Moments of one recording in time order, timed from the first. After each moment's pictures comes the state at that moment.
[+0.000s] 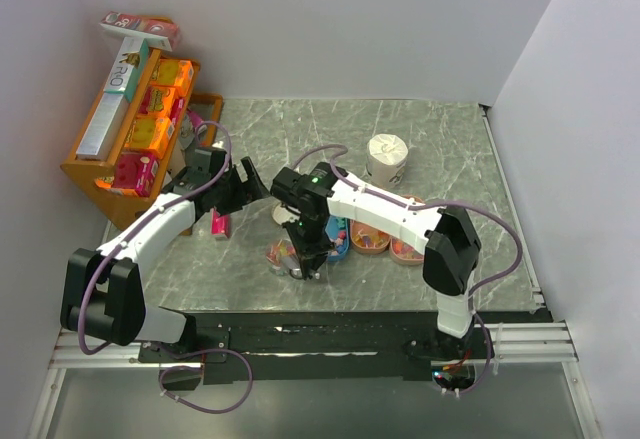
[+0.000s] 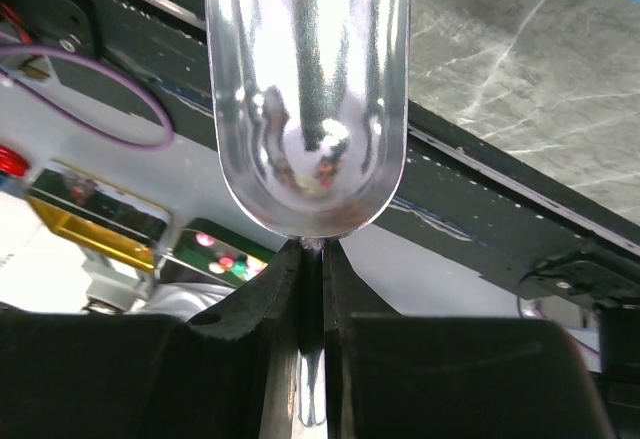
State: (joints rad) left arm -0.27 1.37 0.93 -0.37 0.16 -0.65; right arm 0.99 1.89 1.72 -1.31 -0.31 0.61
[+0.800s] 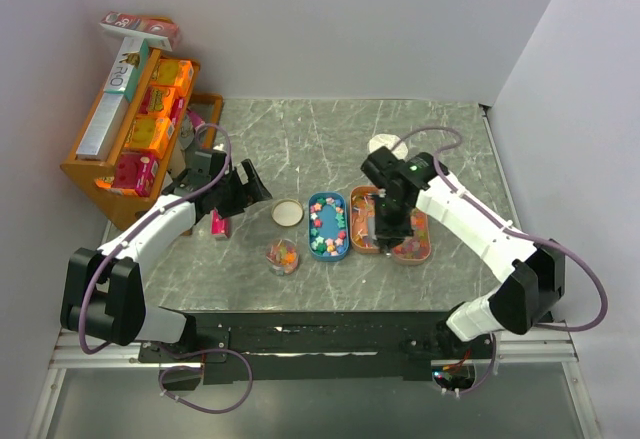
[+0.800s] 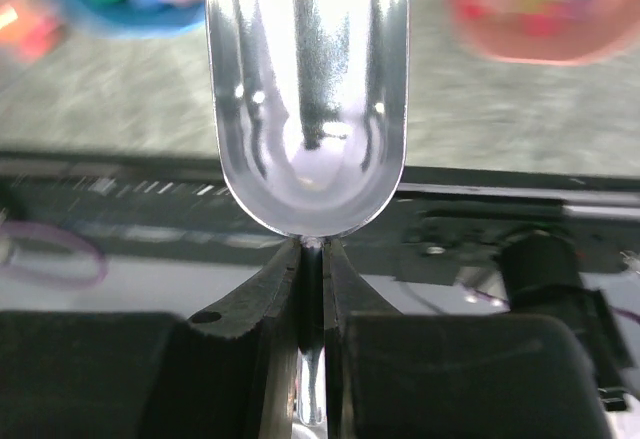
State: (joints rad) left arm -0.27 1.37 0.91 -0.35 0.19 -0.67; right arm 0.66 1.45 1.38 -1.35 -0.01 0.68
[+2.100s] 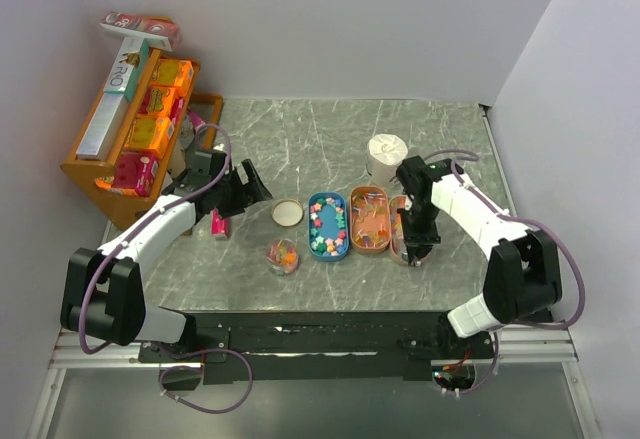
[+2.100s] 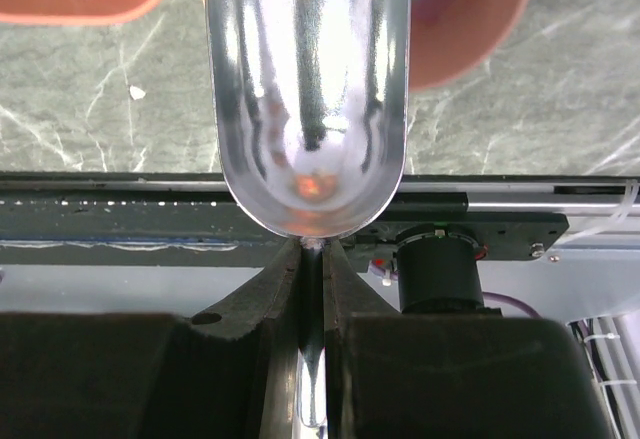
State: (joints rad) left arm -0.27 1.37 0.91 -0.35 0.20 -0.67; right arm 0.33 1.47 1.12 -1.30 -0.05 0.36
